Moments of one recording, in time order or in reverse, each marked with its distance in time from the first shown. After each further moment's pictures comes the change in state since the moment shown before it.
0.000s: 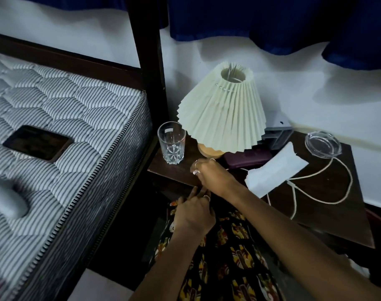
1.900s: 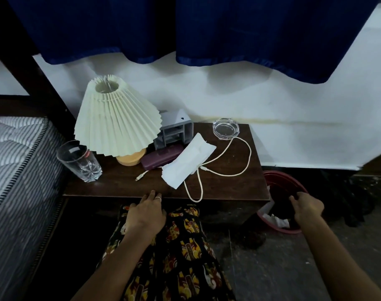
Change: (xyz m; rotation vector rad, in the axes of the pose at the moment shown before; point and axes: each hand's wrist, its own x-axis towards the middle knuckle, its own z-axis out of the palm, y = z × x) left_hand 0.001 0.093 0.017 0.276 -0.108 0.011; right_hand -0.353 0.217 -0.070 1.254 1.290 1.453
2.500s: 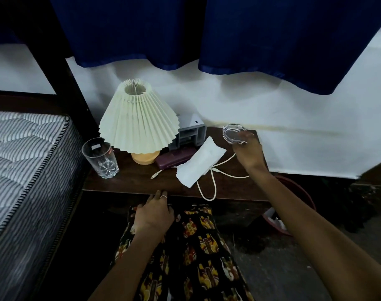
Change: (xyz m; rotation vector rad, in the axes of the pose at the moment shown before) left_hand -0.025 -0.026 -0.006 -0.175 0.095 -0.013; right_hand -0.138 -0.042 0.161 -0.587 -0.418 -0.859
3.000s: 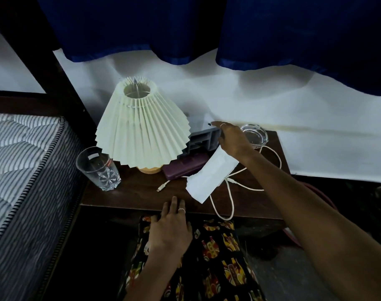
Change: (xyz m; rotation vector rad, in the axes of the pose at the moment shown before) left_hand 0.033 0.011 0.007 0.041 -0.120 0.032; right_hand 0.081 -0.010 0.086 -0.454 -0.374 -0.356
